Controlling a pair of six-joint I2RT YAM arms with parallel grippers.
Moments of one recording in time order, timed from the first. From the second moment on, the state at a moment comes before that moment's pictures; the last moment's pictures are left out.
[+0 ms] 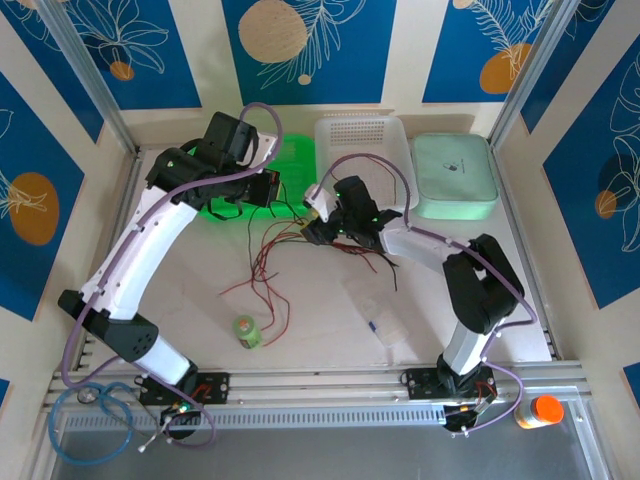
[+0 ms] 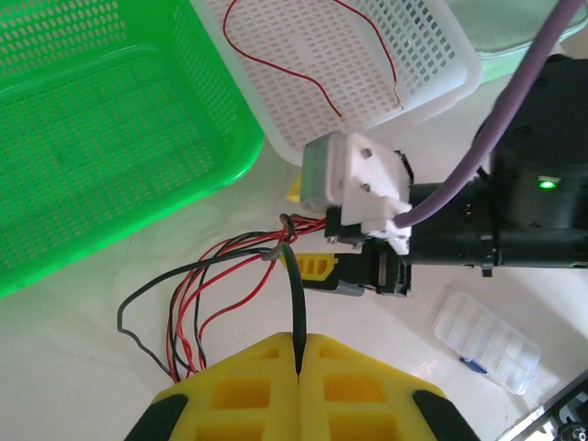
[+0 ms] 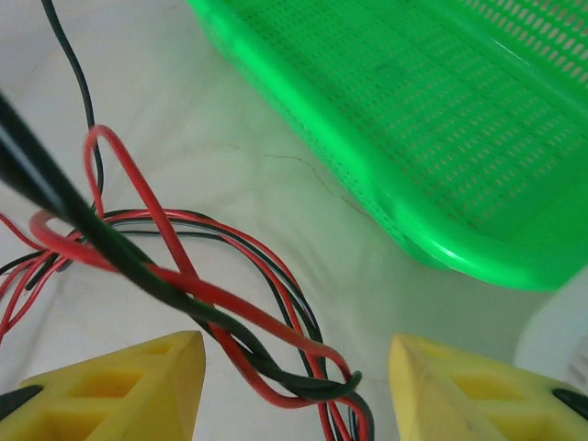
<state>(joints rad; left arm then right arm) -0.58 1.56 1.95 -1.23 0.09 -0.20 0.62 1.73 1.13 -0.06 -0.30 -0.26</state>
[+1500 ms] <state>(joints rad) -0.54 1.55 2.15 -1.35 -0.25 -0.16 0.57 1.65 0.79 0.06 -0.15 0.02</state>
